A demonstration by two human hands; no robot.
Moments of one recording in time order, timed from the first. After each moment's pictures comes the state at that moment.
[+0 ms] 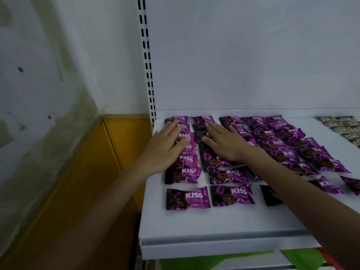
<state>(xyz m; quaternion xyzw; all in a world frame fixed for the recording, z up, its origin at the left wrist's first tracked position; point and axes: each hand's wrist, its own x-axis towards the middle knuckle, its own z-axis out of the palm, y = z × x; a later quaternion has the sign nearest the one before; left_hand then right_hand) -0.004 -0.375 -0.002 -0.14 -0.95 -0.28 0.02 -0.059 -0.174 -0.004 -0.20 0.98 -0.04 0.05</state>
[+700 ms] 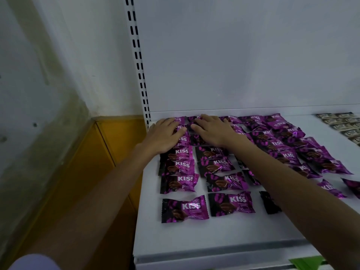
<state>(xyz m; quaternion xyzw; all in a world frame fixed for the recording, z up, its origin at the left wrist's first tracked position) -0.089 -0.372 -0.014 -0.11 -0.98 -0.16 0.02 -0.103 -0.195 0.004 -0.16 0.98 -0.07 0.02</state>
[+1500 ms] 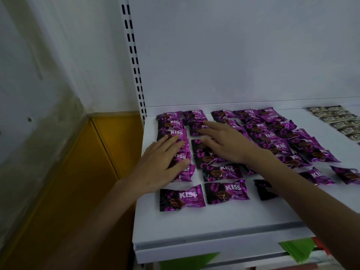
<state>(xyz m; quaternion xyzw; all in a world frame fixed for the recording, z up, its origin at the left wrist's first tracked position) 0.021 -0.371 -0.012 -0.20 -0.96 -0.20 -0.03 -0.030 -0.162 0.009 -0.25 0.96 -0.13 -0.02</state>
